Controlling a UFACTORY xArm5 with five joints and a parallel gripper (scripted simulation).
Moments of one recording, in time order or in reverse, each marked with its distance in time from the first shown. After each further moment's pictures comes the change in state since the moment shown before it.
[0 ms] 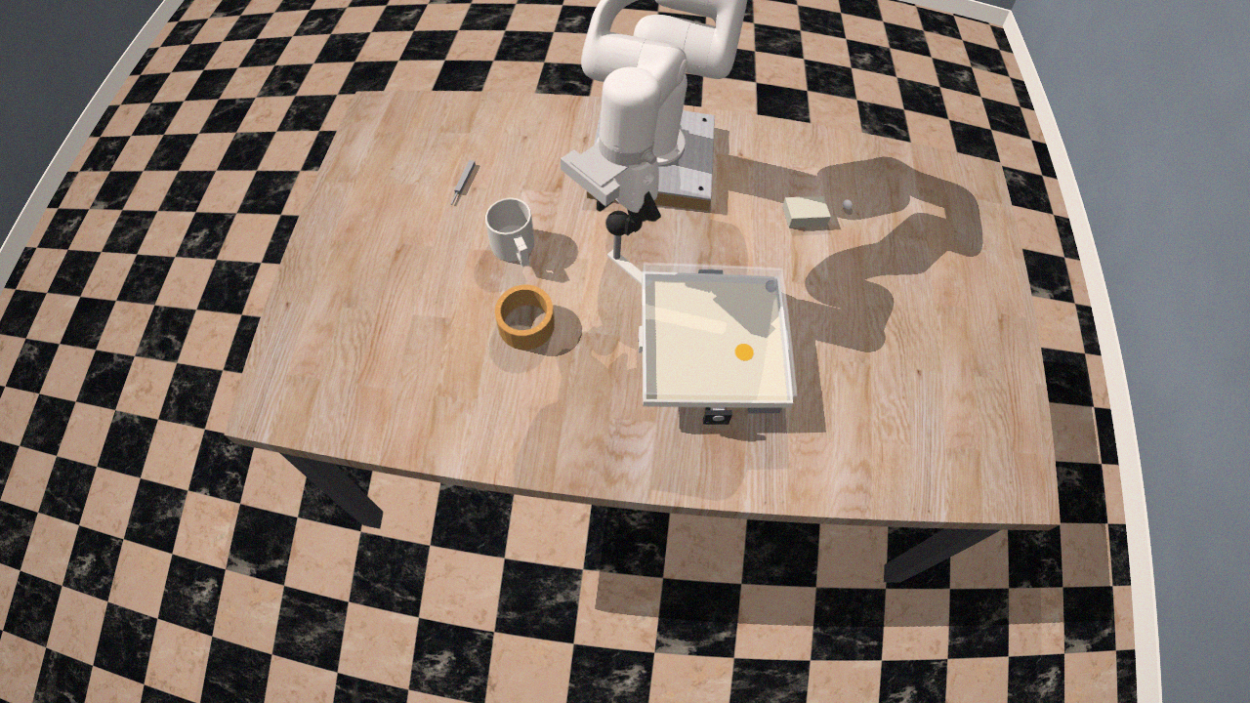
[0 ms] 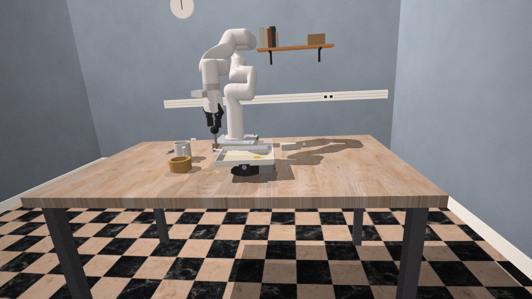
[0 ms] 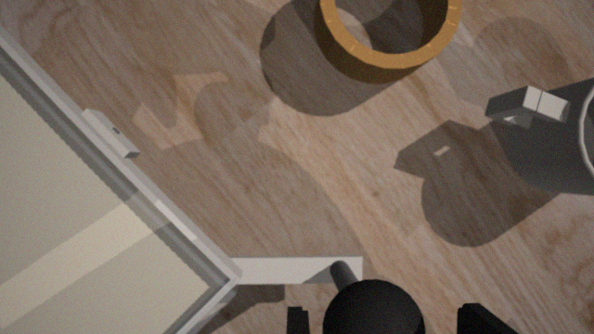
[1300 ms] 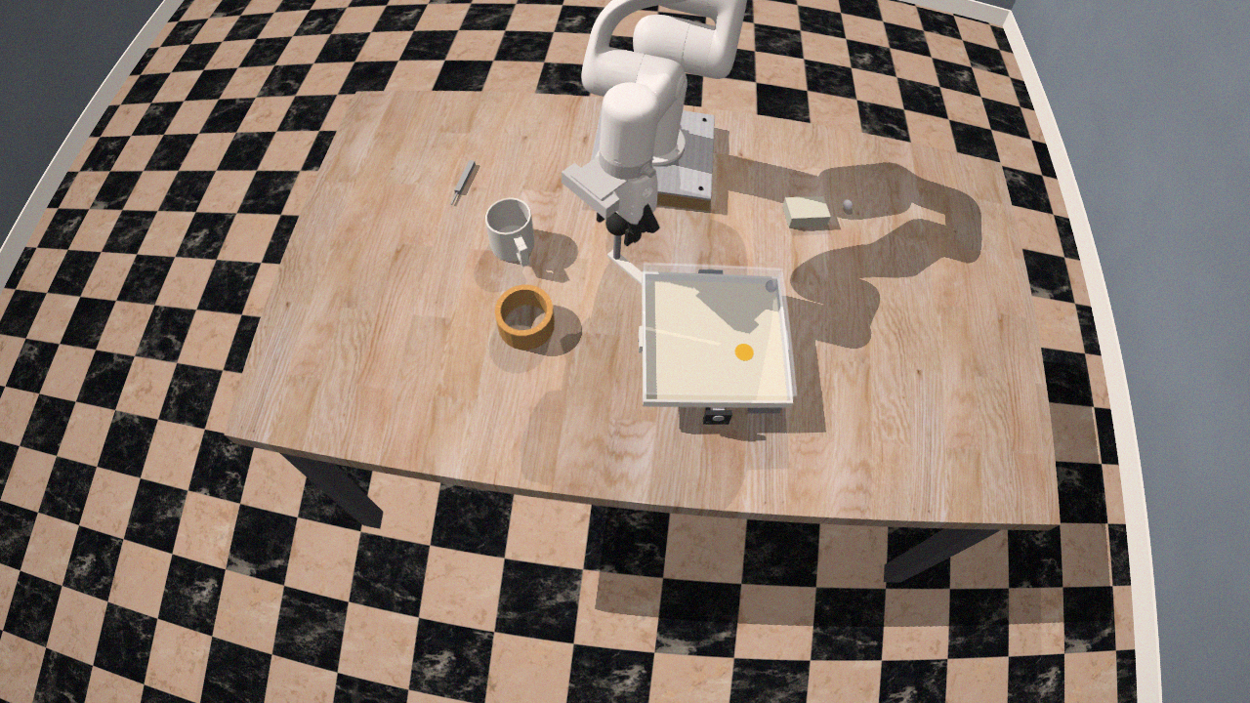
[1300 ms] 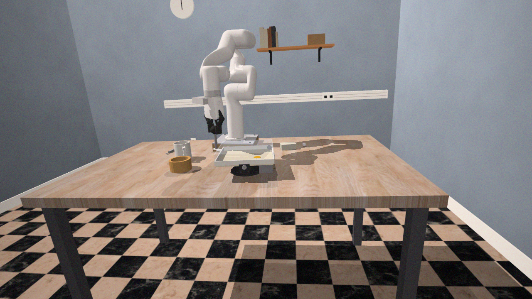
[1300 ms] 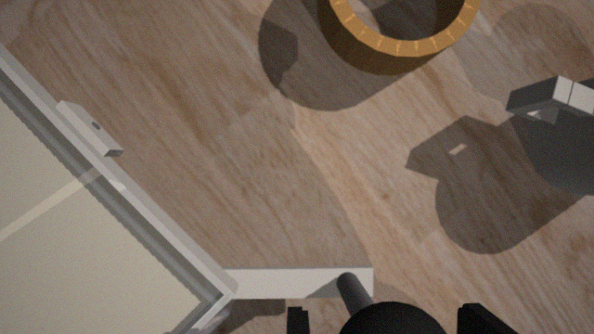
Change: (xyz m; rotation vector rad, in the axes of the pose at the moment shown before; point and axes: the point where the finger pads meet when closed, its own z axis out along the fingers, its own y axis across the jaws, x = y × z) arm -0.001 -0.001 0.029 0.000 0.000 0.000
